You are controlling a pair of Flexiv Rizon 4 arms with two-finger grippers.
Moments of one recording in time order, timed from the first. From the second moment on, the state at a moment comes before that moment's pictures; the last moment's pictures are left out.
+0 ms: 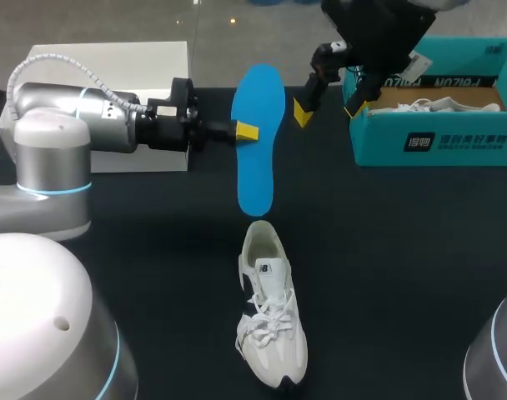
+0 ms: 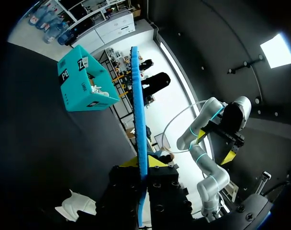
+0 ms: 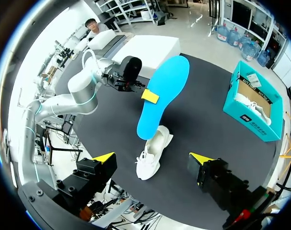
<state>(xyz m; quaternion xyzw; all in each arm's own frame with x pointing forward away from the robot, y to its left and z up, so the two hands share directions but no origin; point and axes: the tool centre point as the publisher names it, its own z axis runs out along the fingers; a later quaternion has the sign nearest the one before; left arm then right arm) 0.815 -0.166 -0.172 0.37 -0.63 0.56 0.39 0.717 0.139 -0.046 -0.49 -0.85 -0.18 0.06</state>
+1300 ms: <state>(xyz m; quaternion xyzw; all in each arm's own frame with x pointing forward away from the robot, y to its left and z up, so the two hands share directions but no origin) 0.787 -0.148 -0.152 0.11 -0.69 0.70 0.15 0.717 0.139 -0.046 -0.49 -0.85 -0.18 0.06</state>
